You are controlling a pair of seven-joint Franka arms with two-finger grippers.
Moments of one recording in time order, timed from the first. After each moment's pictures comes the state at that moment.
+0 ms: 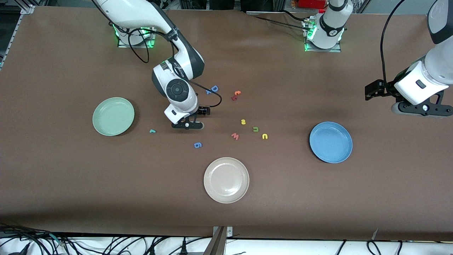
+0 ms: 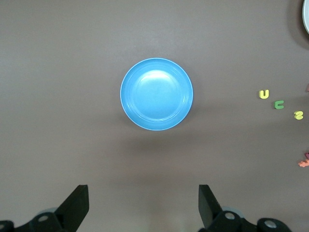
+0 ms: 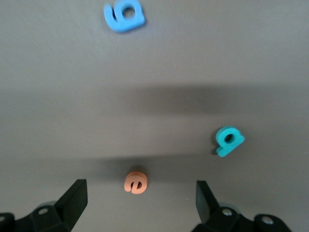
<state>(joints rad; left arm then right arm) -0.17 0.12 0.10 -1.54 0.01 1.52 0.02 0.56 0.56 0.08 -1.84 0.05 2.27 0.61</state>
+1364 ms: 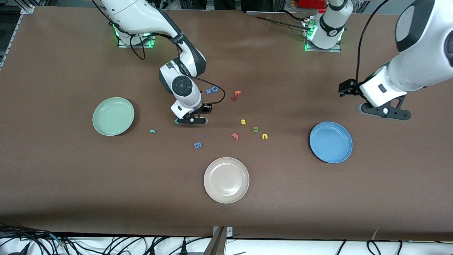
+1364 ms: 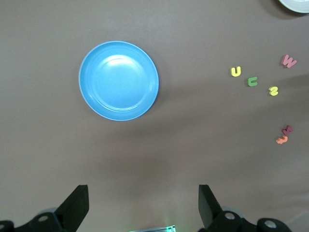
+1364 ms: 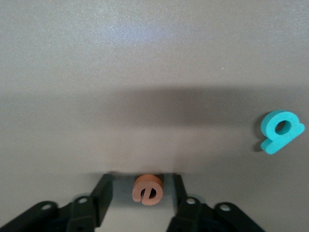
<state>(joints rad) -0.26 0.18 0.09 -1.54 -0.05 1.49 0.01 0.56 0.59 0.12 -1.92 0.05 2.43 0.65</state>
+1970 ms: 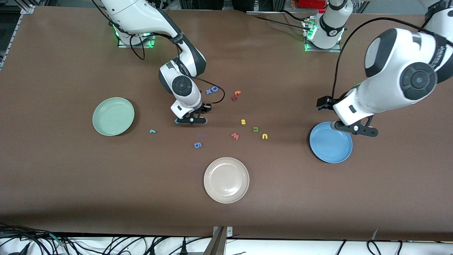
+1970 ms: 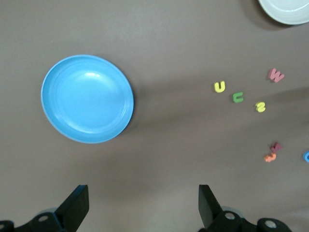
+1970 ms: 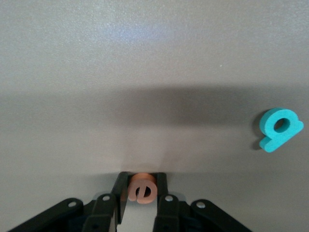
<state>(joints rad) -0.31 0.29 0.08 -1.54 -0.11 1.62 -0.03 0.56 0.59 0.12 -1.92 0.05 2.43 0.65</state>
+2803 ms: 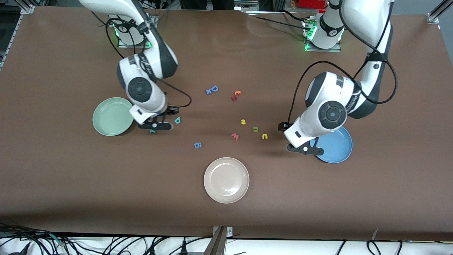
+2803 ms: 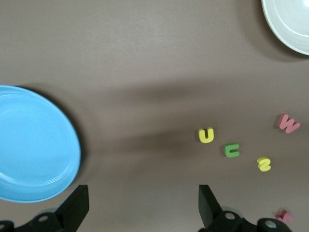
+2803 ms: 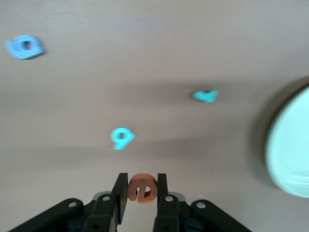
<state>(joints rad) -0.43 0.54 0.07 -1.55 -0.12 1.92 -0.20 0.55 0.37 -0.13 -1.89 0.05 2.05 0.41</state>
